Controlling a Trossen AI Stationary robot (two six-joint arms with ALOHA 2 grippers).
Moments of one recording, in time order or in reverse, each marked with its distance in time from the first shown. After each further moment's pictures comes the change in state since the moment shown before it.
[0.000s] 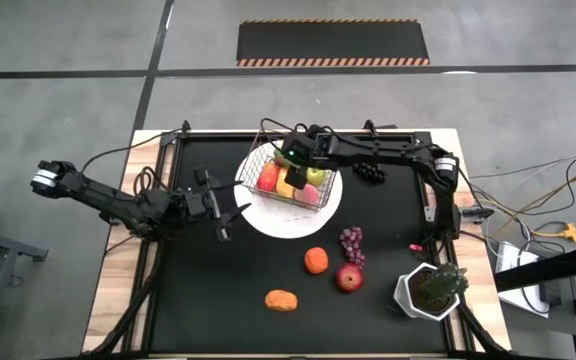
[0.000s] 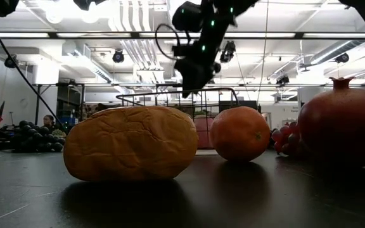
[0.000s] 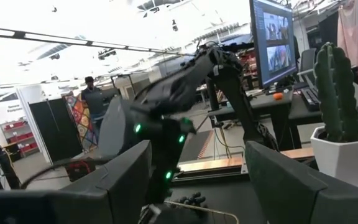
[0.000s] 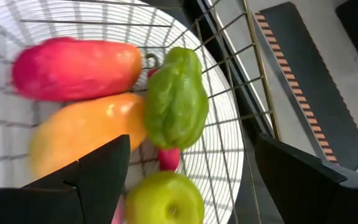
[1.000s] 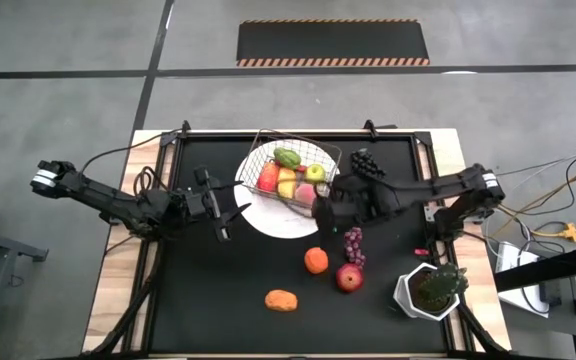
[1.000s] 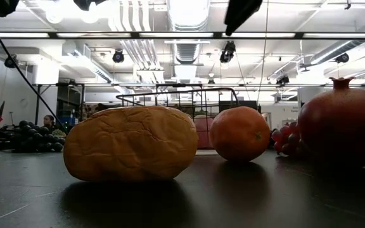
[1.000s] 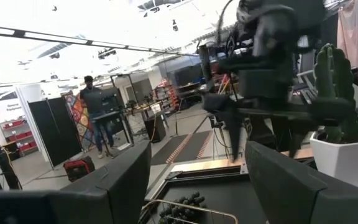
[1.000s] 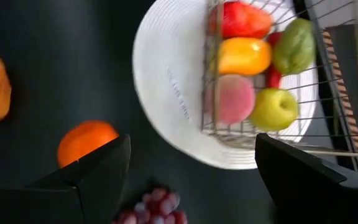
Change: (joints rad) left arm 0.000 0.001 0.001 0.001 0.000 -0.007; right arm 0.486 -0.276 -0.006 -0.416 -0.011 0.300
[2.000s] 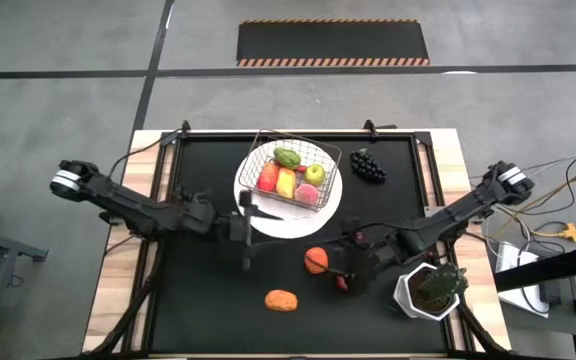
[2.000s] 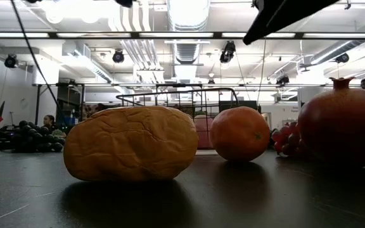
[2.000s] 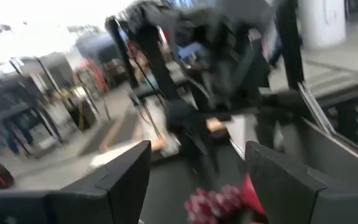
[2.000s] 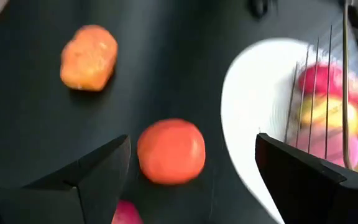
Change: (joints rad) left arm -0.024 0.368 0.236 -0.138 0.270 -0.080; right arm 0.274 -0.245 -0.647 0.705 0.039 -0.183
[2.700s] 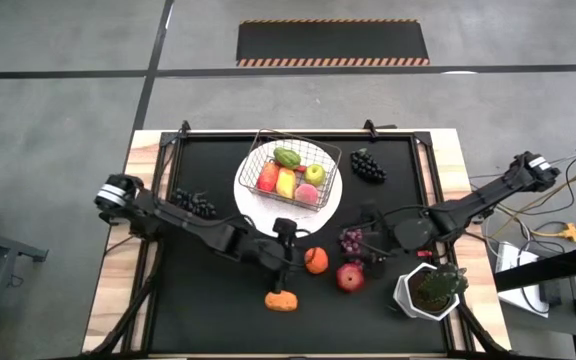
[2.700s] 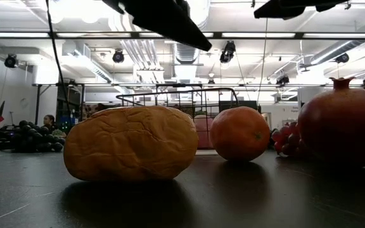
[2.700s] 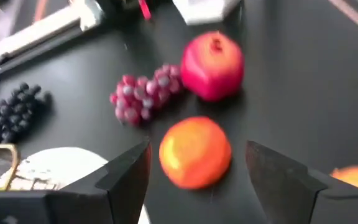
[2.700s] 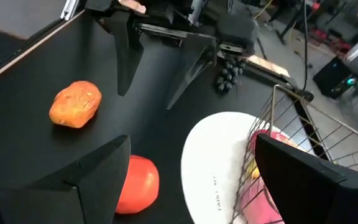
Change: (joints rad) left arm -0.036 0.439 0.502 -0.752 0.003 -0.150; right arm -0.041 -0.379 -0.354 0.394 -0.002 -0.313
